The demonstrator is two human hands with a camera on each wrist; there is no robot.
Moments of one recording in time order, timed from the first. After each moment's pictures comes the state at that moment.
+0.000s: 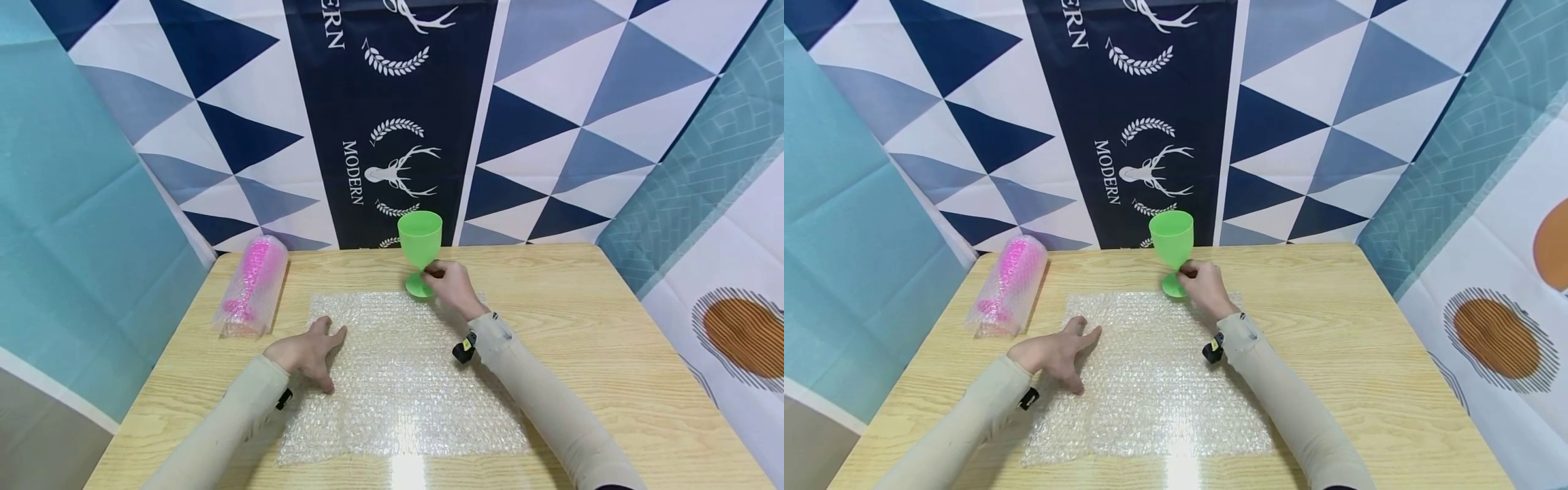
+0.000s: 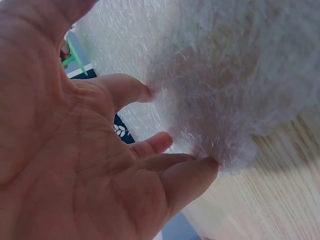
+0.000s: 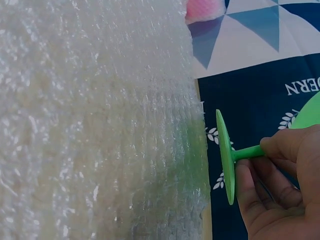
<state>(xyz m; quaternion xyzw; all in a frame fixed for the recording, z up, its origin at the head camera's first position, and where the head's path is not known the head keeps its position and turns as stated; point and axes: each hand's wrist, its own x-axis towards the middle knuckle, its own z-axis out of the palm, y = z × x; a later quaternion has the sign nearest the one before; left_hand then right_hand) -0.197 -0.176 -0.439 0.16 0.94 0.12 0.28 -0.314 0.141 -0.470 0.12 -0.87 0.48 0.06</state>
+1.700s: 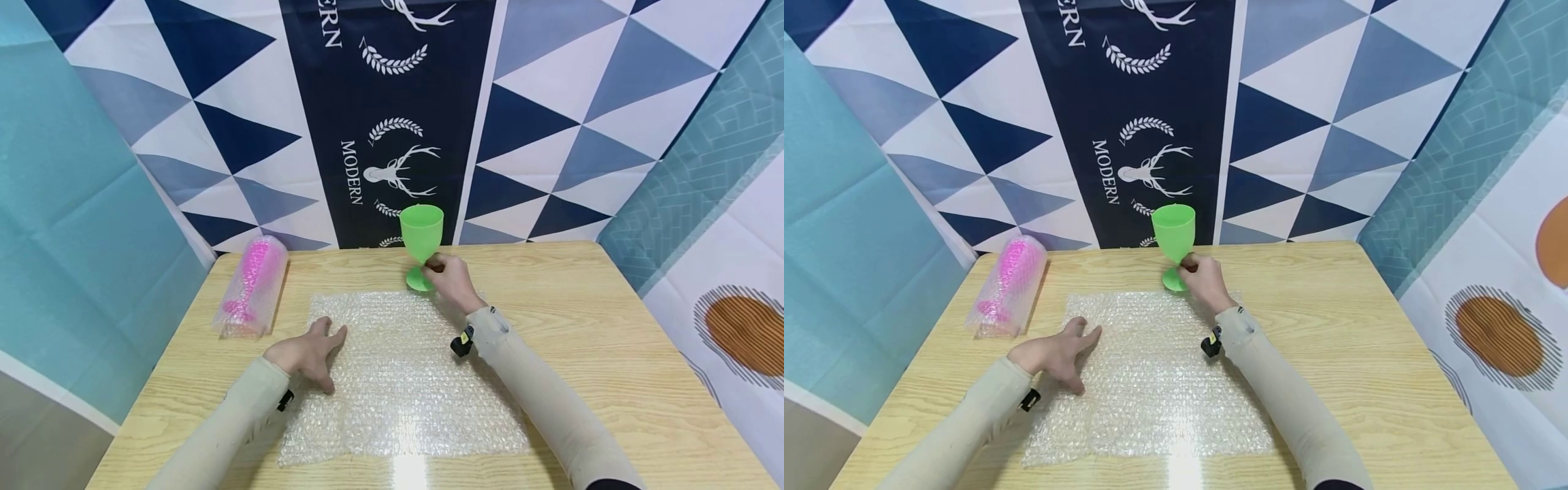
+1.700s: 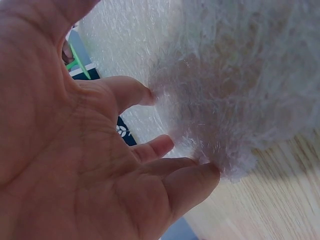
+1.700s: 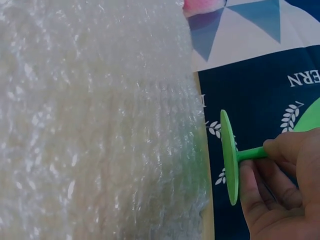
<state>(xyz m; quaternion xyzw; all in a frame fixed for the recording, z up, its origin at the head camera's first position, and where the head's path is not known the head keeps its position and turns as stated) -0.197 -0.175 -0.439 0.16 0.94 0.12 0.28 -0.324 0.140 -0.469 0.12 -0.87 0.47 0.07</state>
